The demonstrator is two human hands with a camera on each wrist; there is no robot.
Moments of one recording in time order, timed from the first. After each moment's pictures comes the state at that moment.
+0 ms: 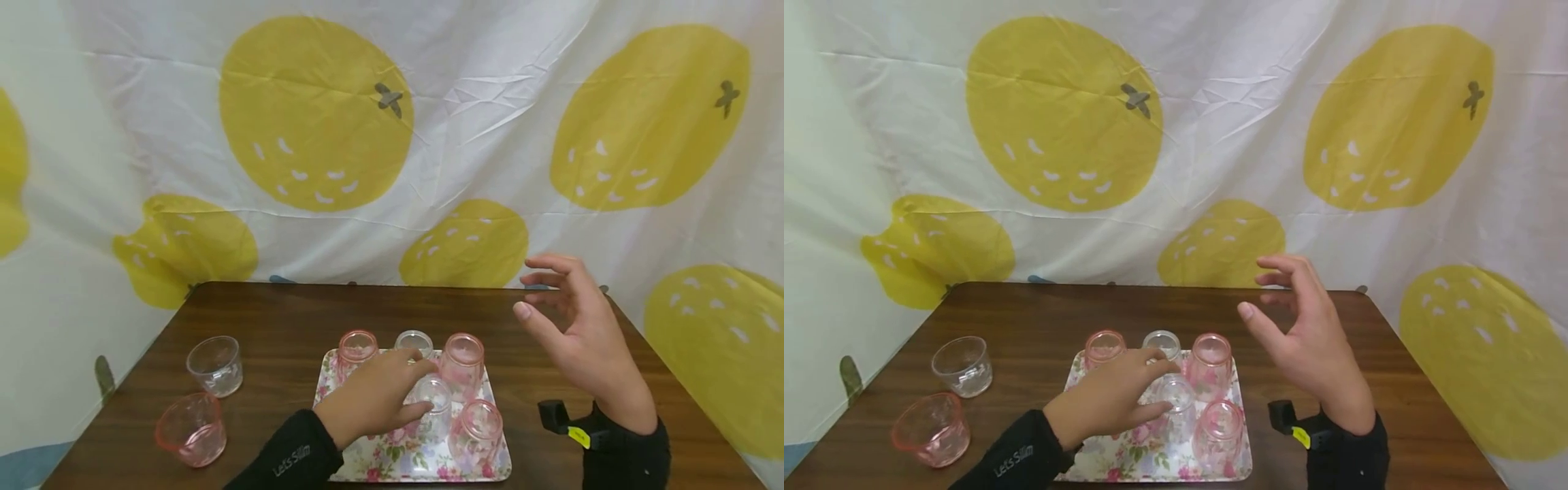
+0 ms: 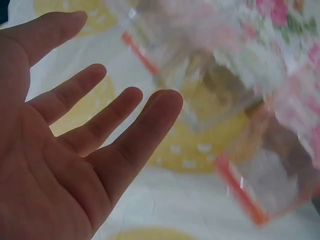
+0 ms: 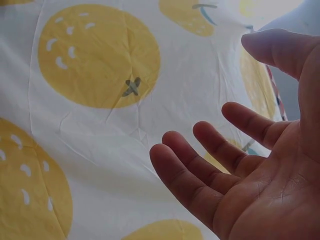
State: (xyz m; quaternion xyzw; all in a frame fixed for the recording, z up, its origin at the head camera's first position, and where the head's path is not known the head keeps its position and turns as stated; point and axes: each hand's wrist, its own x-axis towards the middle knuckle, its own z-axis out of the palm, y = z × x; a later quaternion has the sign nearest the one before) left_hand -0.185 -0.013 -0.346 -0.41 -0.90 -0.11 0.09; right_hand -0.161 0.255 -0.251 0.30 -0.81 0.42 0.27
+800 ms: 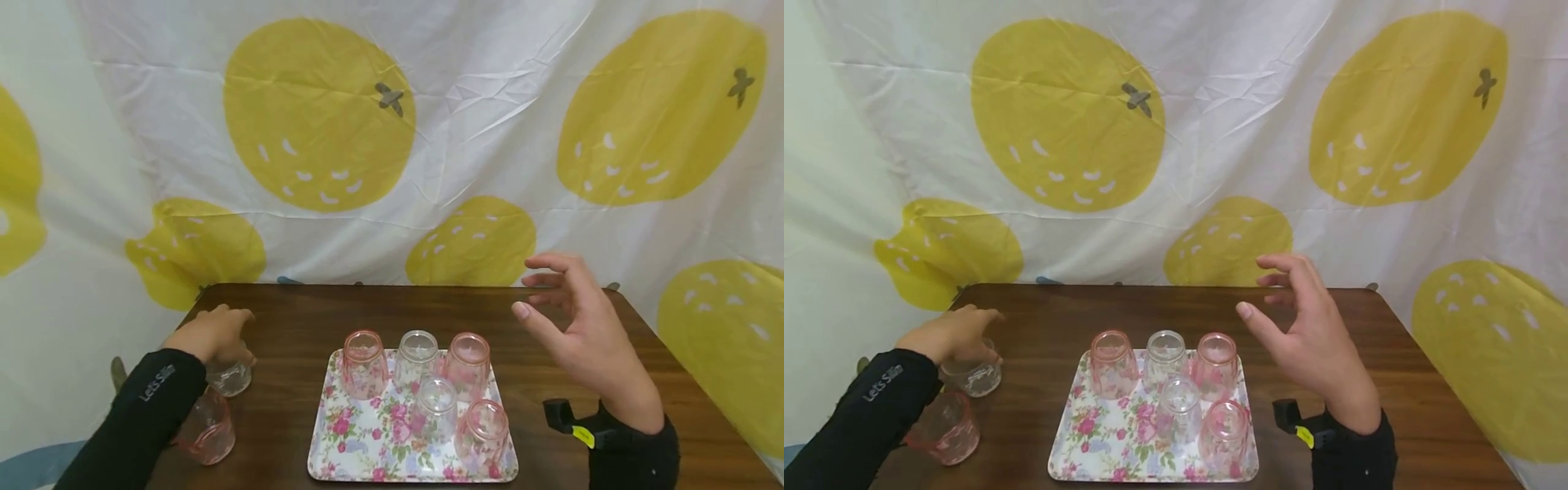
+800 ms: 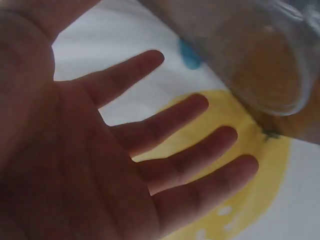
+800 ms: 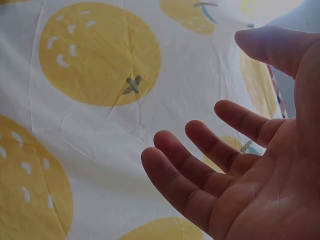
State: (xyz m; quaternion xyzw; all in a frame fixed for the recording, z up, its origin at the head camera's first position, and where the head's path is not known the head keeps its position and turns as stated) left_hand -0.235 -0.221 -0.303 -0.08 -0.99 -0.06 -0.12; right_hand -0.164 0.255 -0.253 0.28 -0.83 0.41 0.26
